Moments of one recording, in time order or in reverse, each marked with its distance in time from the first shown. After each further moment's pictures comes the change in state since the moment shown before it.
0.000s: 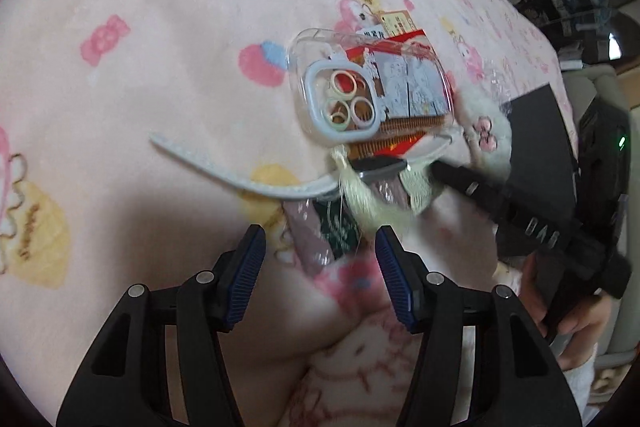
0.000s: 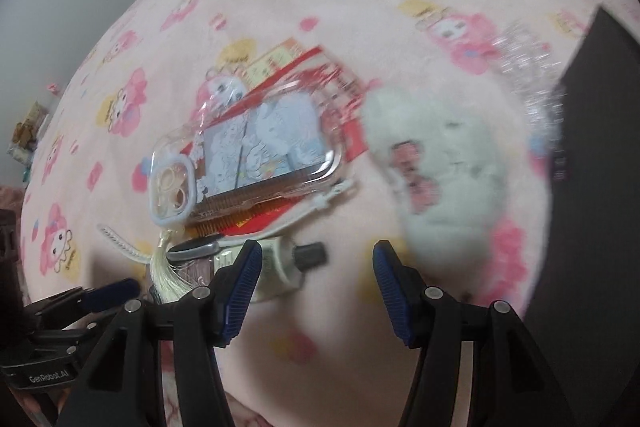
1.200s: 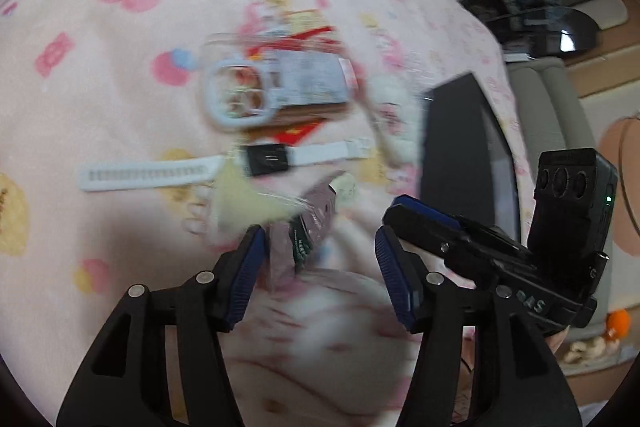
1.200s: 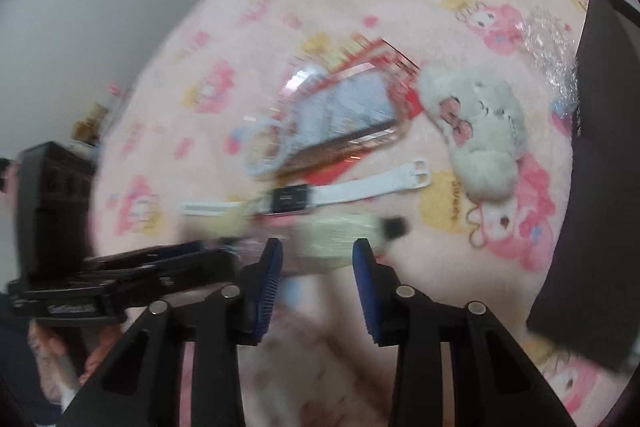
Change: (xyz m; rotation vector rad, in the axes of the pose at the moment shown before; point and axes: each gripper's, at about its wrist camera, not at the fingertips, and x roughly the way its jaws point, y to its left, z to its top) left arm -0.035 -0.044 -0.013 0.075 0.023 -0.201; right arm -0.074 -0.001 -0.044 -0.004 -0.030 0.249
